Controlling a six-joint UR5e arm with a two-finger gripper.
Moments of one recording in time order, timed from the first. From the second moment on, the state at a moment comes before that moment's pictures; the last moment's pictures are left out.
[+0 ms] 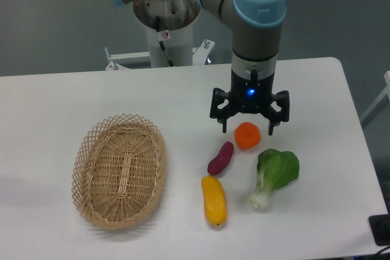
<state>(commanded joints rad) 2.52 -1.79 -1.53 -1.13 1.46 0.66</state>
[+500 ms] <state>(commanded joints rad) 2.52 -1.80 -1.54 -1.02 1.46 0.63</state>
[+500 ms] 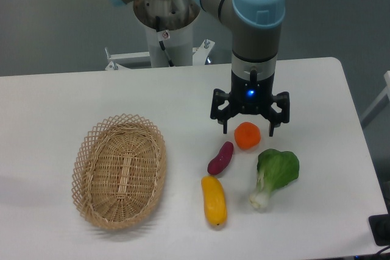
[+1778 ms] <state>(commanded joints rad) 2.38 -2.10 -1.55 -0.86 1.52 0.36</state>
